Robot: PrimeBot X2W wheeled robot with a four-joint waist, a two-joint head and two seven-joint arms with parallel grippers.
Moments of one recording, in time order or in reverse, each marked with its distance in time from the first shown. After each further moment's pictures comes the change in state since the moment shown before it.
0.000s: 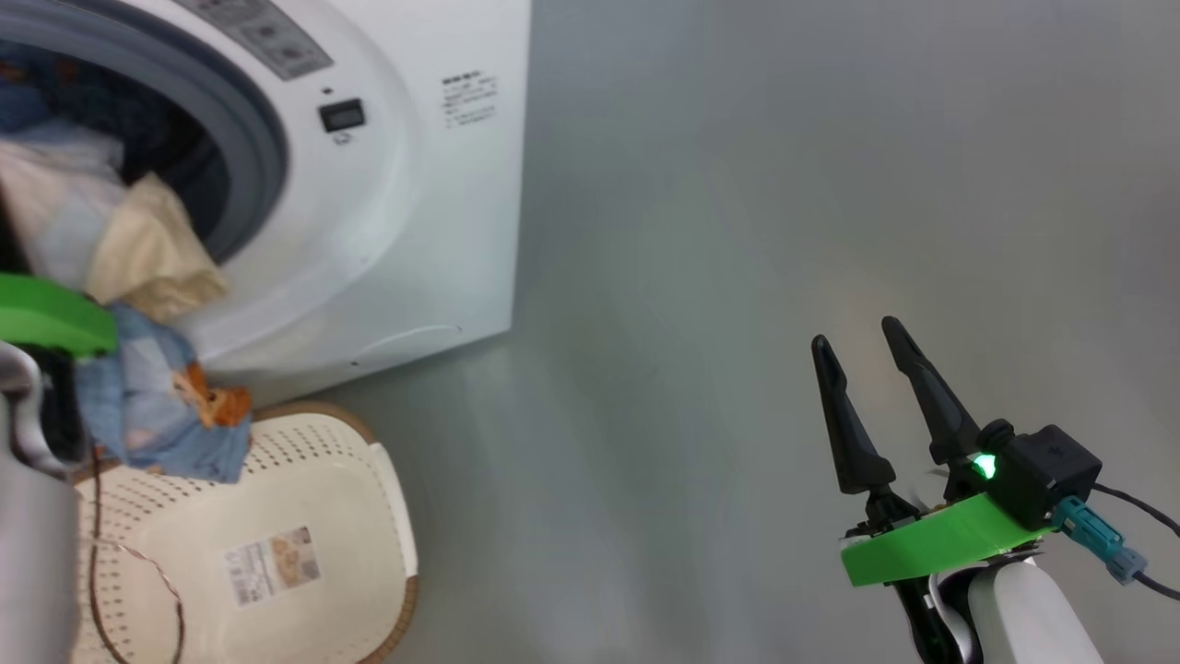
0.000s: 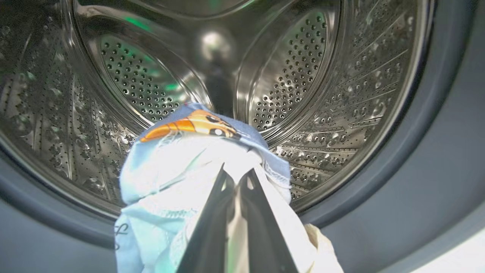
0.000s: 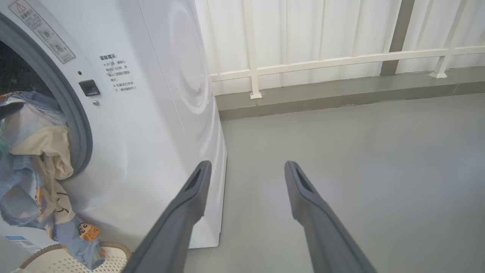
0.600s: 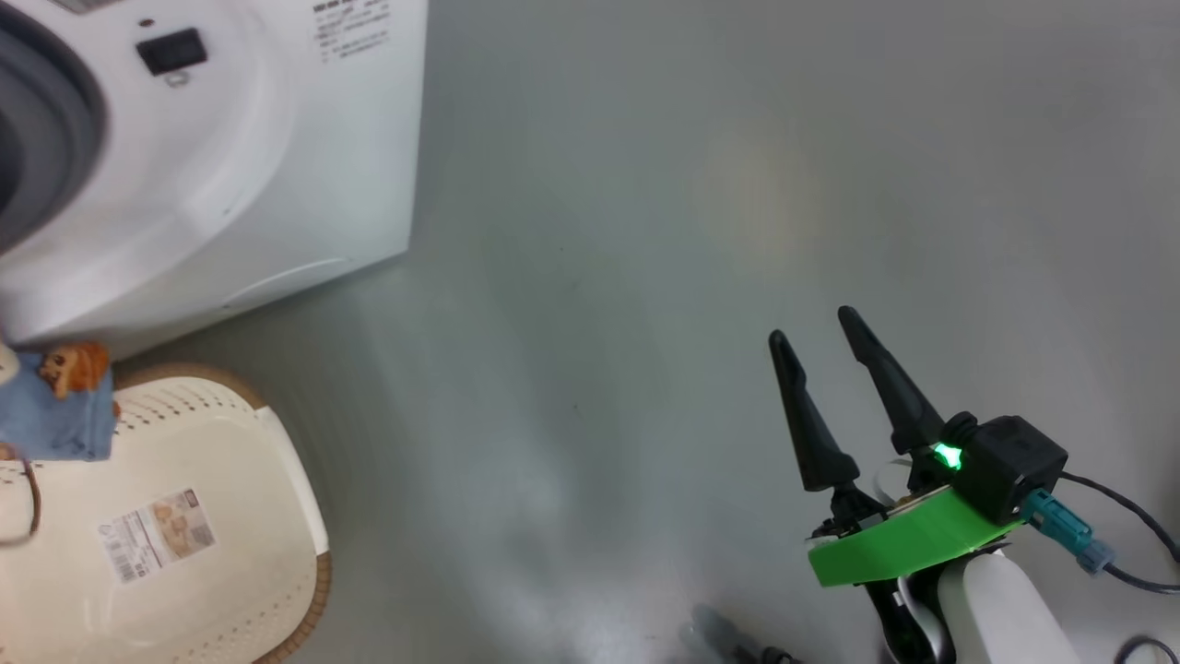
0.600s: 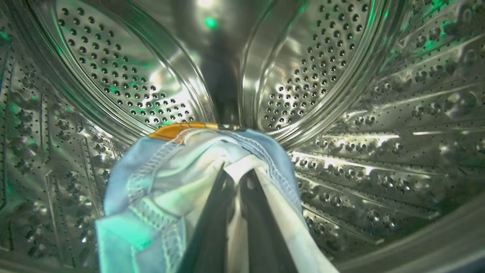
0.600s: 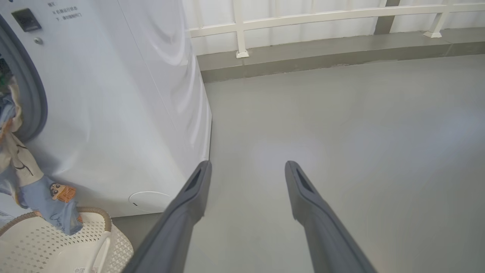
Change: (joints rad) left arm -0.387 0.144 0.012 0.273 0.037 -0.035 -0.033; right arm -0.024 0.002 0.072 -0.014 0.019 0.000 0.000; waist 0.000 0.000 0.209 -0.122
